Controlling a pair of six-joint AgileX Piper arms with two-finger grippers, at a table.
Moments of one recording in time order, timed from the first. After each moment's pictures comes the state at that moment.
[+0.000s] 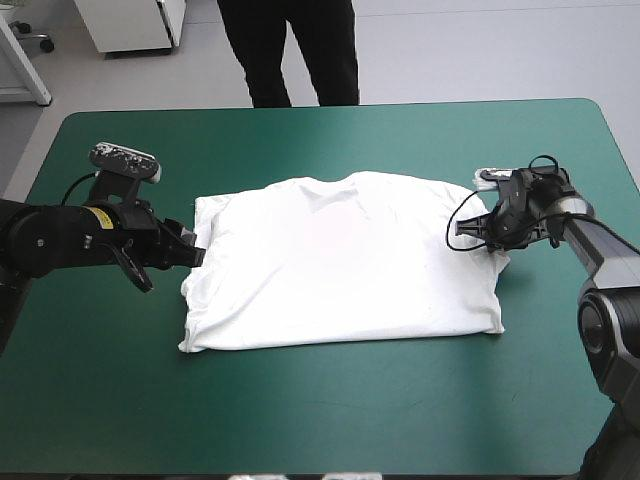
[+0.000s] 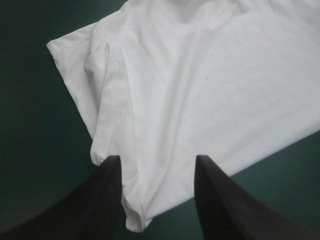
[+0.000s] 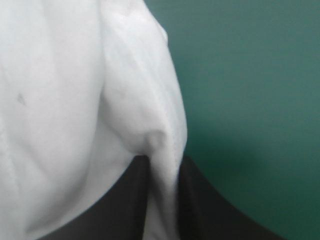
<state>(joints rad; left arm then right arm) -0.28 1.15 -1.39 -0.12 1.21 0.12 0.06 1.88 -1.35 -0.05 0.83 0.11</state>
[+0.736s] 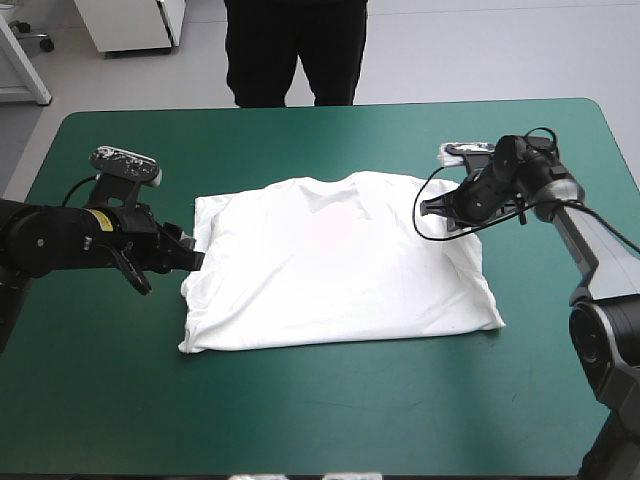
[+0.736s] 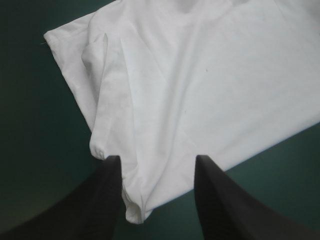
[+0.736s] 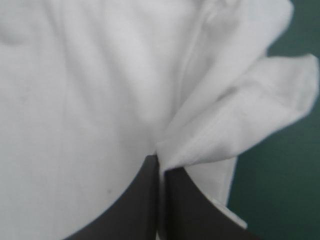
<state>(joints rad) -0.28 1.15 -1.39 -0.12 1.23 0.12 0.15 1.85 -1.54 0.21 1.01 -0.09</state>
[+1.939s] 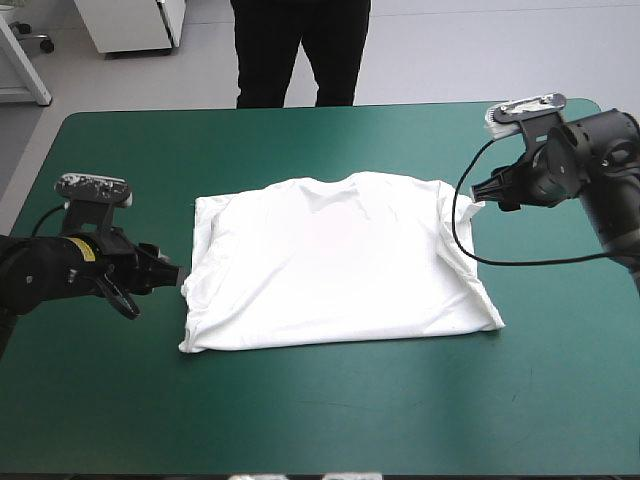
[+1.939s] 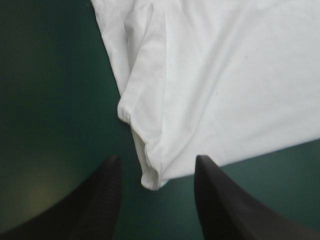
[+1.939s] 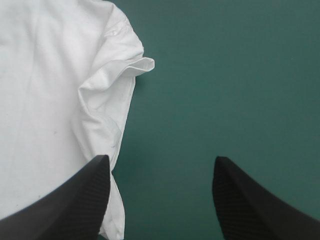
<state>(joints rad) -0.28 1.06 -1.29 0.00 1.25 -0.07 0.22 1.45 -1.63 -0.20 1.25 0.05</state>
